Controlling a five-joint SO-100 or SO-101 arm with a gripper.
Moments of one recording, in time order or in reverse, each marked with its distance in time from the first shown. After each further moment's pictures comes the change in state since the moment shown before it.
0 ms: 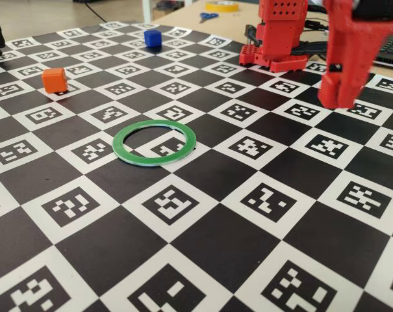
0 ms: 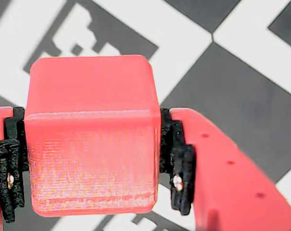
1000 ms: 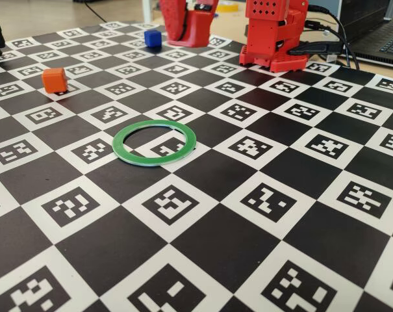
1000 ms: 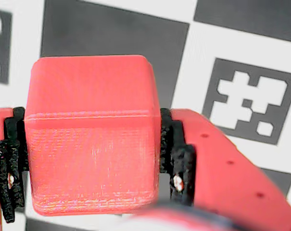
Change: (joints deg) arm 25.0 -16.8 -36.7 12.3 0.3
